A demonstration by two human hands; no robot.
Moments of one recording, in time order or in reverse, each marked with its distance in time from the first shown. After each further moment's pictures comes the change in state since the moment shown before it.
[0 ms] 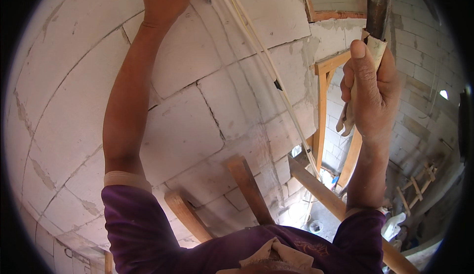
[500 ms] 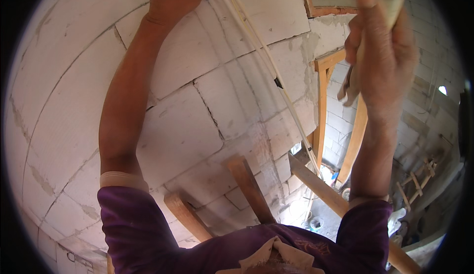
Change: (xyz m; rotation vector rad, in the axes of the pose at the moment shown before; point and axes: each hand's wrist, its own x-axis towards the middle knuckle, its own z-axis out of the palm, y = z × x) left_hand -0.002 -0.002 0.013 0.159 -0.094 0.198; right_hand 0.038 -0.007 0.023 0.073 0.139 -0.179
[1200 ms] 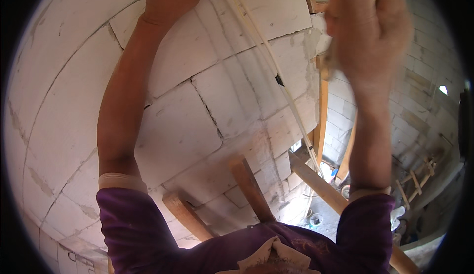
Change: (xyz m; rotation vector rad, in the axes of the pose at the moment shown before) left_hand -0.010 -0.003 0.006 0.008 0.009 0.032; right_hand 0.008 -0.003 0.043 -0.038 -0.049 0.048
